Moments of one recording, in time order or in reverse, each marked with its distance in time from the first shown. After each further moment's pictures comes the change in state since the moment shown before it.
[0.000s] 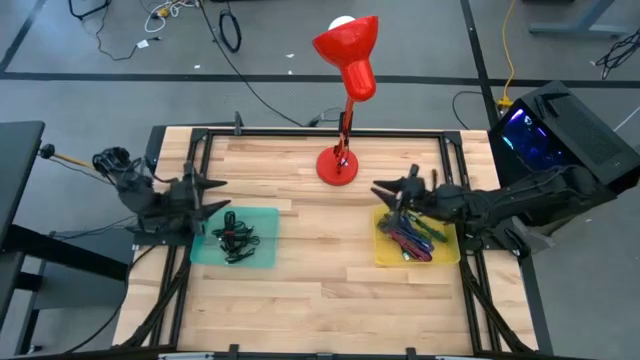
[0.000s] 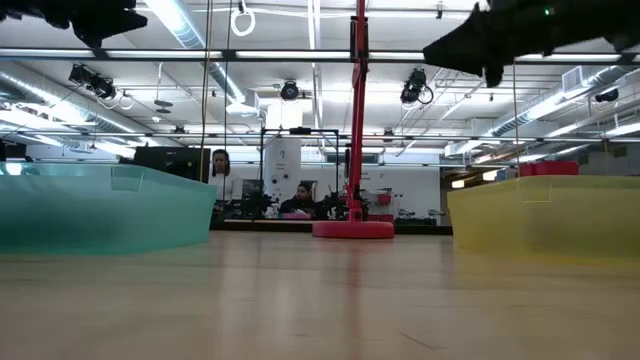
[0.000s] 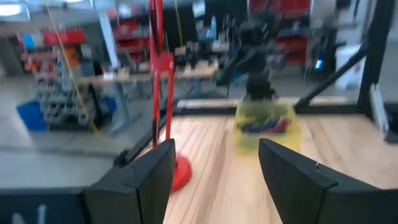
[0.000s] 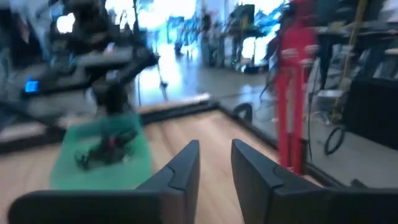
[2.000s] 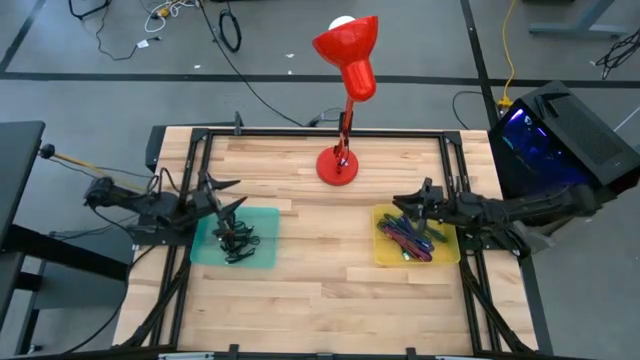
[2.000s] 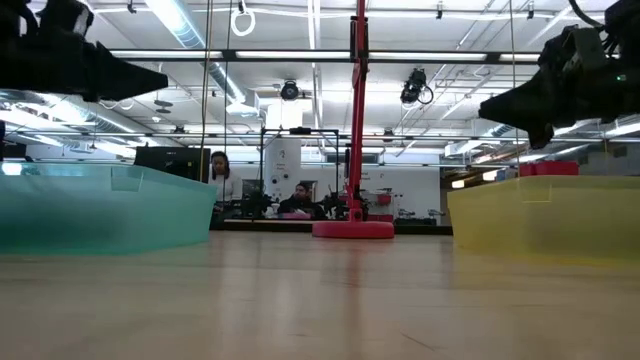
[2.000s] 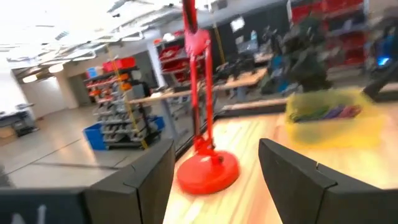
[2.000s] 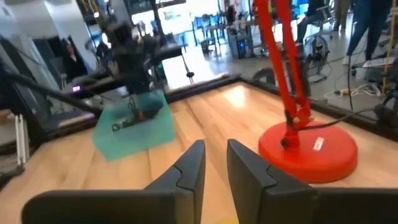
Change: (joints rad) left arm 0.401 -0.170 -0.450 0.477 0.242 0.277; right arm -0.039 -0.509 -0.427 -0.057 -0.149 0.170
